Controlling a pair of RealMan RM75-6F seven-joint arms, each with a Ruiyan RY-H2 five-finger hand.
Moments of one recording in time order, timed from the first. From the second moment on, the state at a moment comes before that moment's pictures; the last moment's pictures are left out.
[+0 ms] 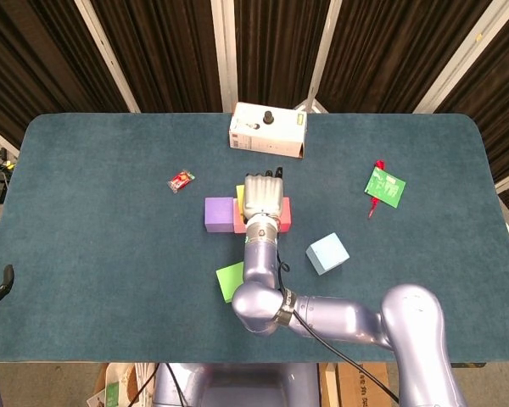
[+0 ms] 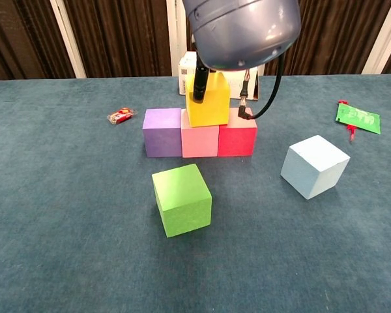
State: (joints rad) left arm -0.03 -1.36 -0.22 -1.58 1.40 1.74 0.17; right arm 1.41 -1.83 0.71 -1.35 0.08 1.39 -1.24
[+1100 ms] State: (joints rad) left arm -0.02 -1.34 -0.22 -1.59 1.39 1.73 0.15; right arm 1.47 -1.87 0.76 -1.35 0.10 1.53 -1.29
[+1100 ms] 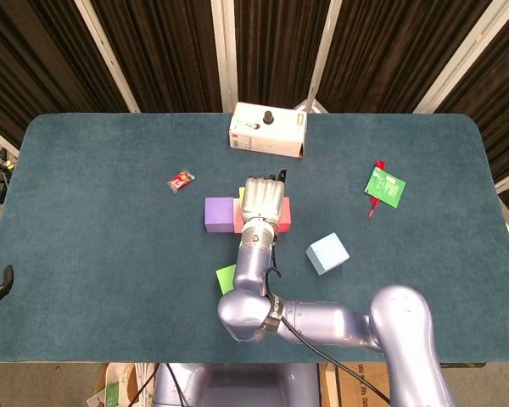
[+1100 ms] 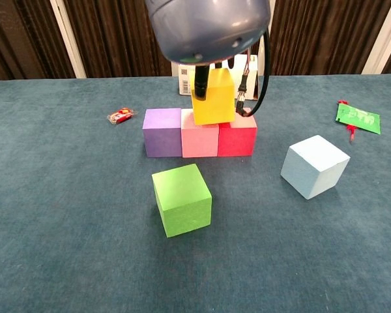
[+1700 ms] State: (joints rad) left arm -0.02 -1.34 -0.23 -1.59 1.38 1.73 0.16; right arm 1.48 -1.91 0.78 -1.28 0.07 1.51 -1.27
